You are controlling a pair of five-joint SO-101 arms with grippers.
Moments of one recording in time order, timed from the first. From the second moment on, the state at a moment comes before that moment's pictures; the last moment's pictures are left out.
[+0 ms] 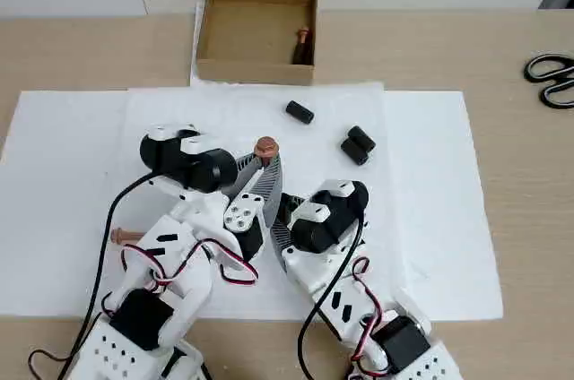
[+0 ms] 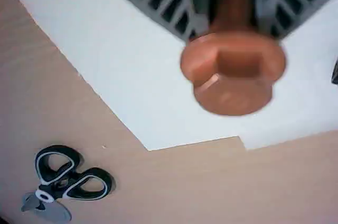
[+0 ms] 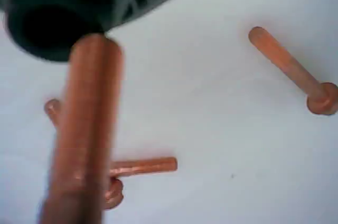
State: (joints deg) left arm 28.6 -75.6 67.1 34.6 20.7; right arm -39.0 -103.1 92.2 35.5 -6.4
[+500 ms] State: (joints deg) left arm 28.7 -75.9 67.5 34.6 21.6; right arm -40.8 -103.1 92.2 35.5 -6.4
